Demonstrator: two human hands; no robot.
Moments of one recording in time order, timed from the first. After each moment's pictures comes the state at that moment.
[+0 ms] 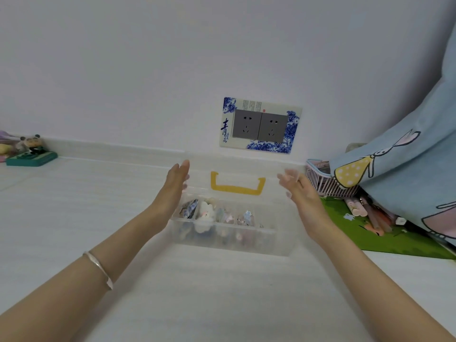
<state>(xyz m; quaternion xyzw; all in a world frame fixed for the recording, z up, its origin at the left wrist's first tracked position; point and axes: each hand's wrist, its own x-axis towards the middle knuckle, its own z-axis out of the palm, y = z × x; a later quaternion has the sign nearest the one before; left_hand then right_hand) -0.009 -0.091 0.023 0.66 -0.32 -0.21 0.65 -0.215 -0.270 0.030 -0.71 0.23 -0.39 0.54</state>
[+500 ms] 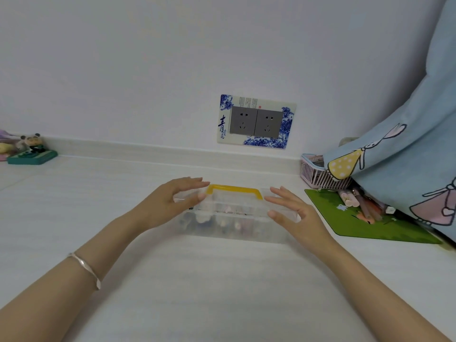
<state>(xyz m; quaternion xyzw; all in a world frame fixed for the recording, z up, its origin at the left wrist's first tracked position) -0.008 -0.052 0.015 0.70 -0.57 -0.09 0.42 -0.253 -0.242 -0.002 -0.85 0.16 -0.33 0.38</state>
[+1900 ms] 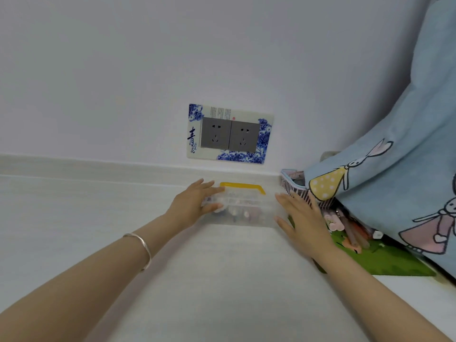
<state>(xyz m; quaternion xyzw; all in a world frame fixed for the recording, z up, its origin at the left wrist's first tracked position) 0.003 -0.239 -0.001 0.75 -0.60 0.05 0.28 -0.254 -0.383 -0.010 -0.91 0.29 -0.26 -0.12</state>
